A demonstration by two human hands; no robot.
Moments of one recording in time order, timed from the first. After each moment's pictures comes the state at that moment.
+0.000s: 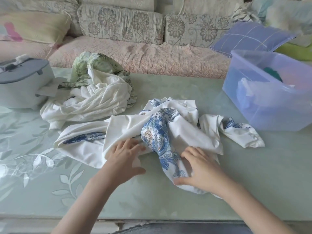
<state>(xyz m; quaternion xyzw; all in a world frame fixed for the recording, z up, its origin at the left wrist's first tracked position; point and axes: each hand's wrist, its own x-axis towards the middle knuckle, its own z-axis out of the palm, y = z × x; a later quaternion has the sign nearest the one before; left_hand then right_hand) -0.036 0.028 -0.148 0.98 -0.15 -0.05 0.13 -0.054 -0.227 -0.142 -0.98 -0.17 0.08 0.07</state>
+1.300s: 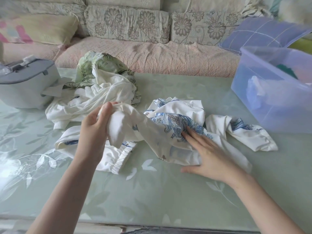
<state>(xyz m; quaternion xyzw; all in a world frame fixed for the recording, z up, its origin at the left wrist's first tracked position) -0.017 0.046 -0.083 0.64 0.03 0.15 0.75 -0.019 -0.243 -0.139 -0.97 -0.23 0.00 0.11</state>
